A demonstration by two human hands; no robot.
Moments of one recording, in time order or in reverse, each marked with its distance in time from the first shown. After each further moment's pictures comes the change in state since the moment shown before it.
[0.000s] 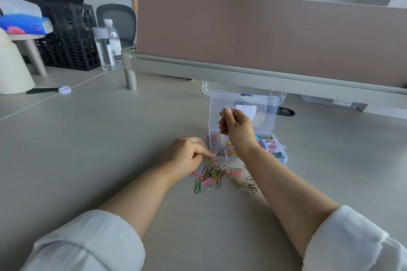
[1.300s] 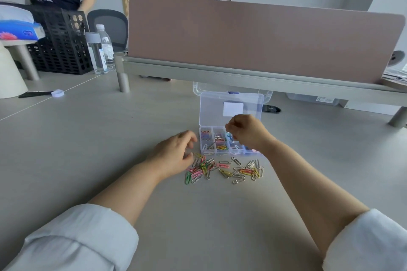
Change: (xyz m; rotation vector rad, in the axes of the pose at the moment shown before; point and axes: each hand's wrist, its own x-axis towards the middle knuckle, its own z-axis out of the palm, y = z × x) left_hand -0.009 0.009 -0.007 0.234 -0.111 -0.060; right_hand -0.021 -0.026 -0.060 -0.790 -0.217 -0.017
